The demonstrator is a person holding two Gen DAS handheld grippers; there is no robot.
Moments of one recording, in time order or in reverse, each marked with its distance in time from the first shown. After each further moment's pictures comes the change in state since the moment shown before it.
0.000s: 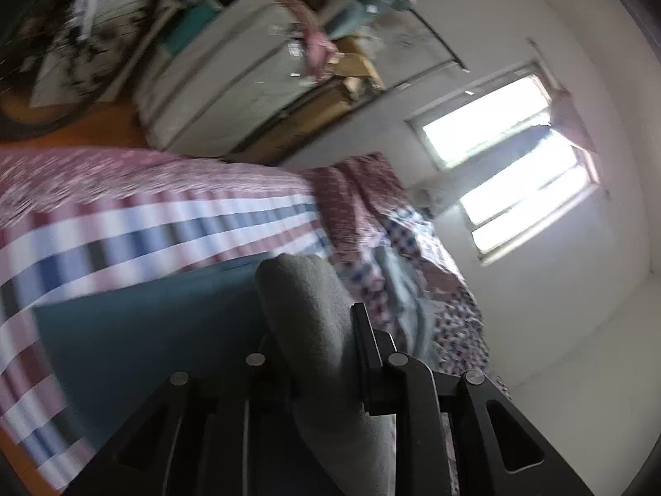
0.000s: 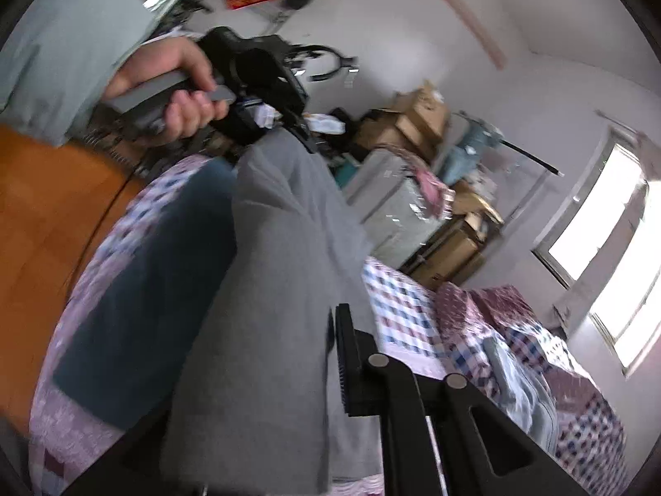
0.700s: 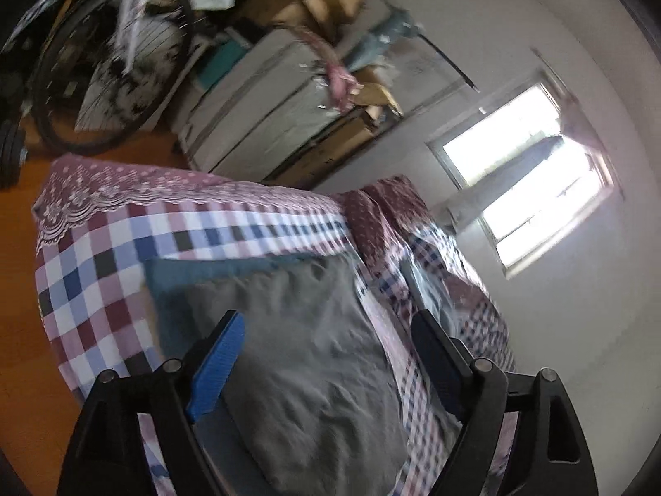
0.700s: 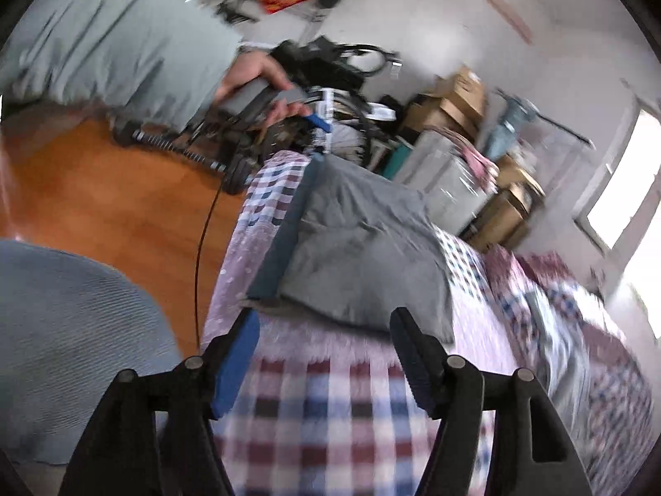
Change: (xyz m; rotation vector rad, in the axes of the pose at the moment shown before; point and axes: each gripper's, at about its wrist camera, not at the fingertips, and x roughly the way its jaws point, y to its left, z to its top) left arm -0.072 -0.036 -0.056 0.120 -0.079 0.097; right arm -0.190 0.036 -0.051 0.134 0.057 0.167
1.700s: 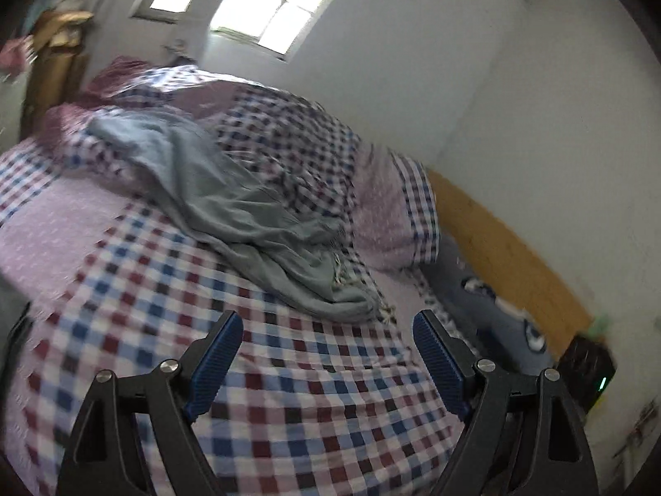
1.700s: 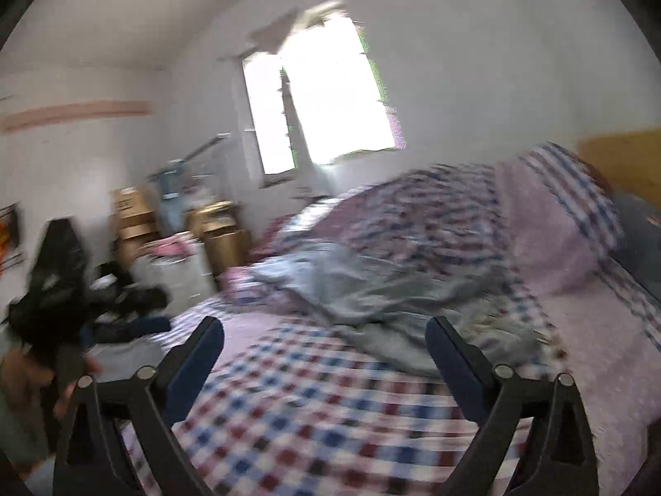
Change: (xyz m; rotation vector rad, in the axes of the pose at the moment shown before) left arm 0.079 -0.444 -0.356 0.657 0.442 -0.415; right arm -0.306 -0.193 -0.211 1.053 -0.236 -0.747
